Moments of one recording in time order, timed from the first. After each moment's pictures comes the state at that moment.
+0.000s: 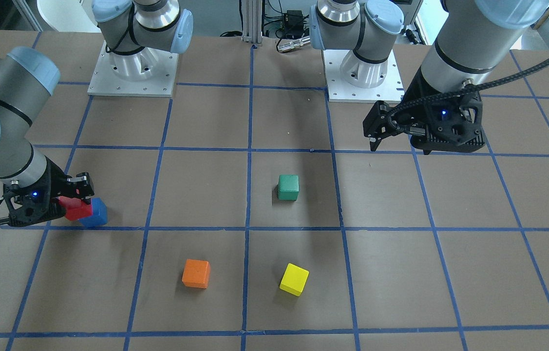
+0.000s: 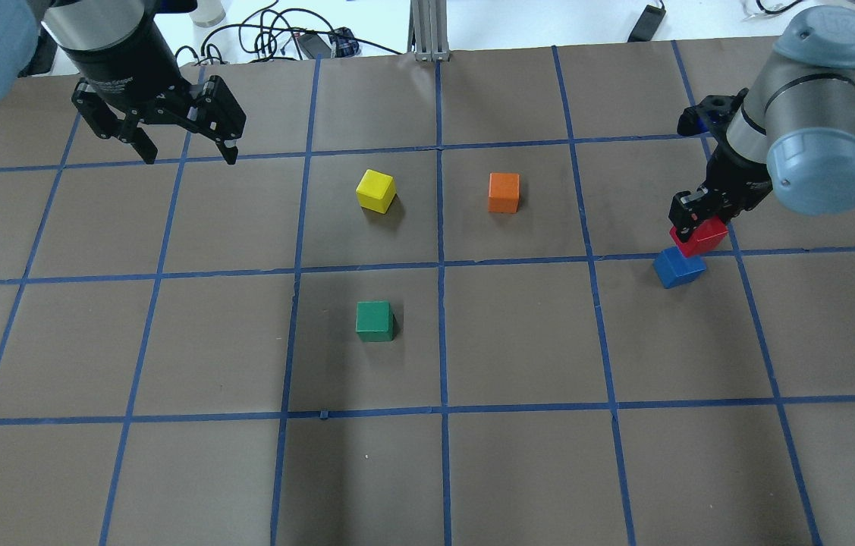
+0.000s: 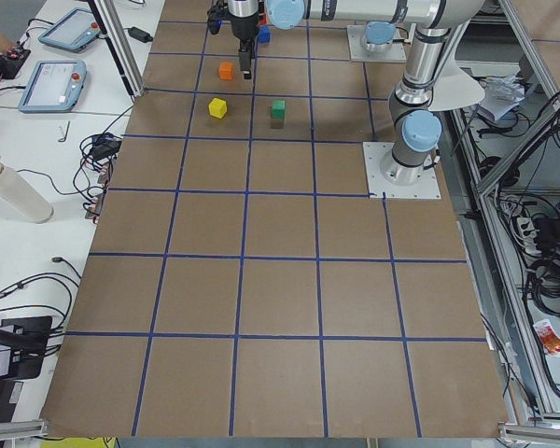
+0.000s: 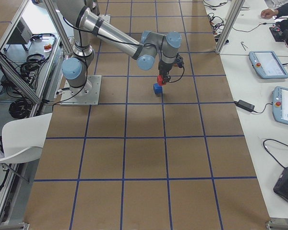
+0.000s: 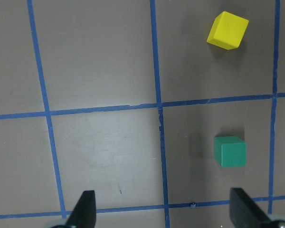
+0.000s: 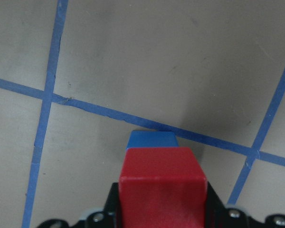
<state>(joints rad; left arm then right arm) -1.54 -1.68 -1.44 -1.62 1.58 0.09 1.32 -1.32 1.83 -1.99 -1.59 -0.53</state>
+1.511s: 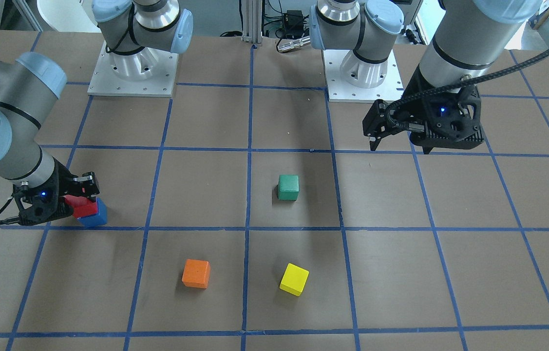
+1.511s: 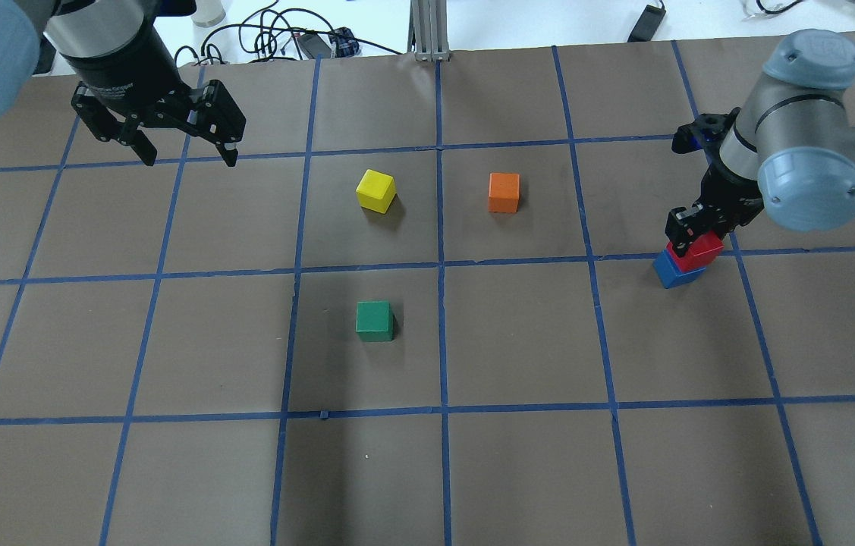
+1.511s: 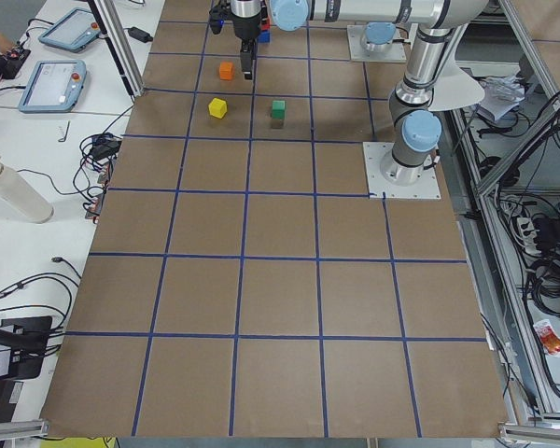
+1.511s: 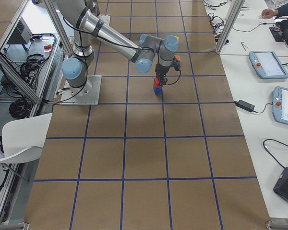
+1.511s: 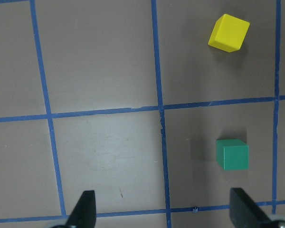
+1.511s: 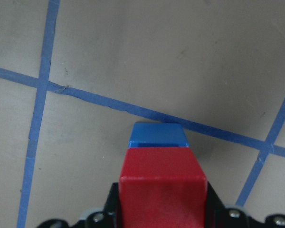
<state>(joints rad) -1.54 -1.67 -1.46 -1.59 1.59 0.09 1.32 -1.31 1.87 -2.01 -1.60 -0.53</state>
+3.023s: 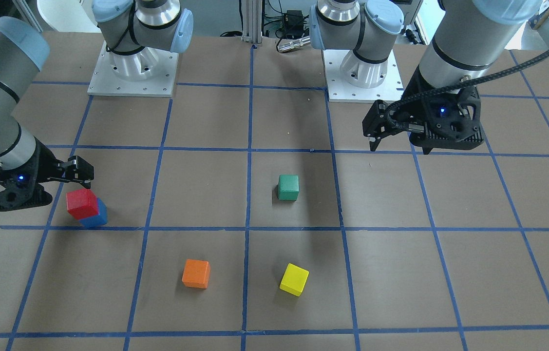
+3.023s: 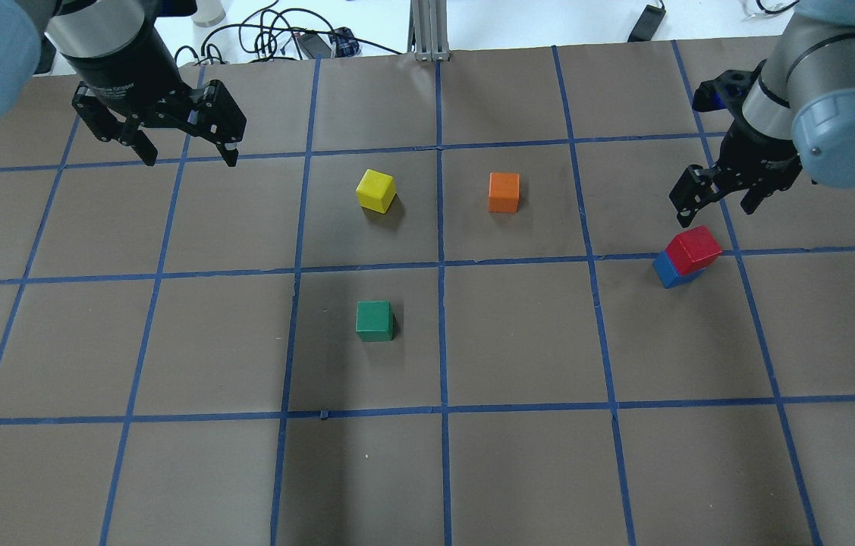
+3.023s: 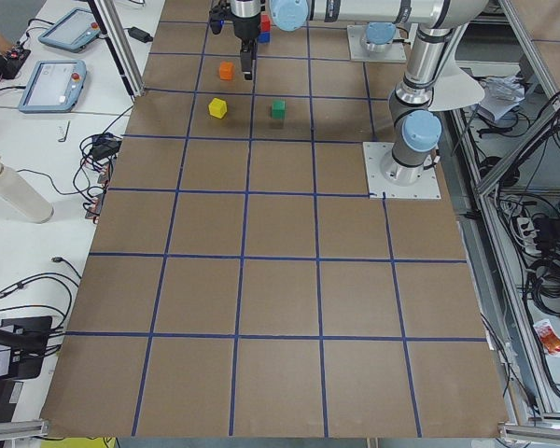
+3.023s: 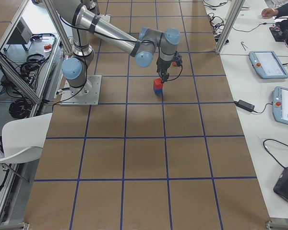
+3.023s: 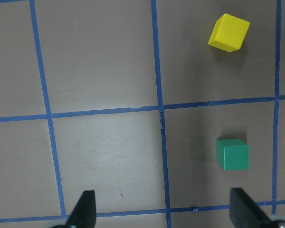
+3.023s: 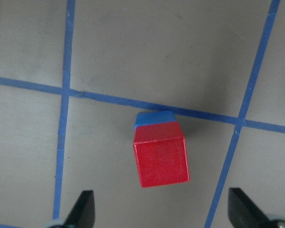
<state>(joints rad) -1.54 -1.67 -1.46 -1.59 1.59 0.09 1.34 -1.39 1.72 -1.79 -1.60 -0.40</state>
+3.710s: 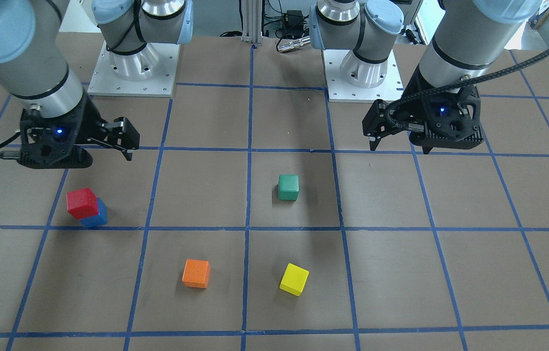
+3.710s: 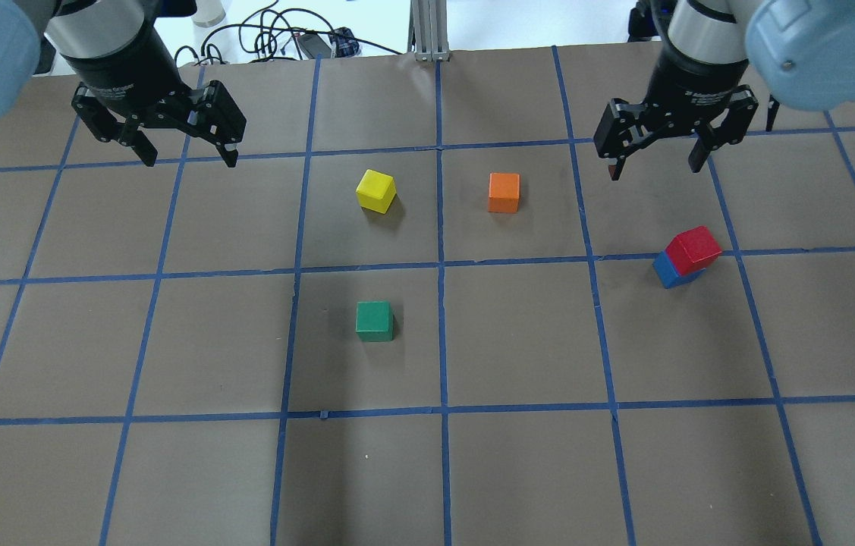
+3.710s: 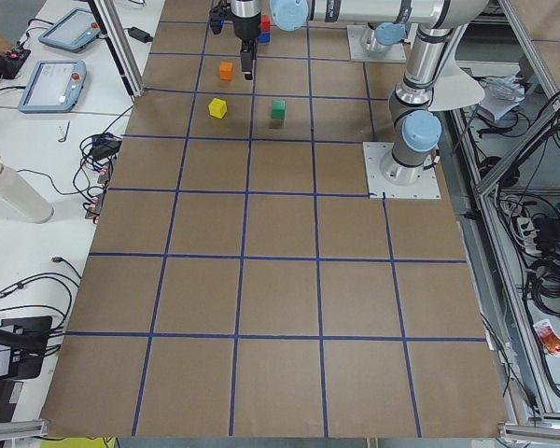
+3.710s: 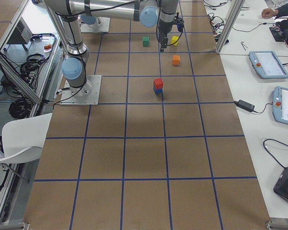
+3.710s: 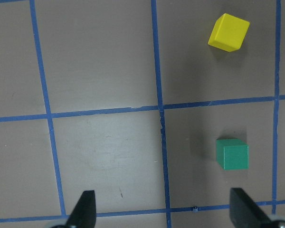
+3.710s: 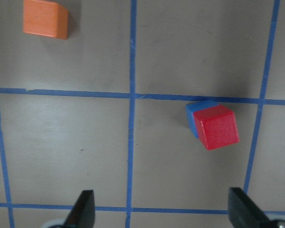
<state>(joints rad) -1.54 -1.67 -1.46 -1.59 1.59 0.09 1.58 -1.44 1.52 -1.58 -1.59 -0.04</state>
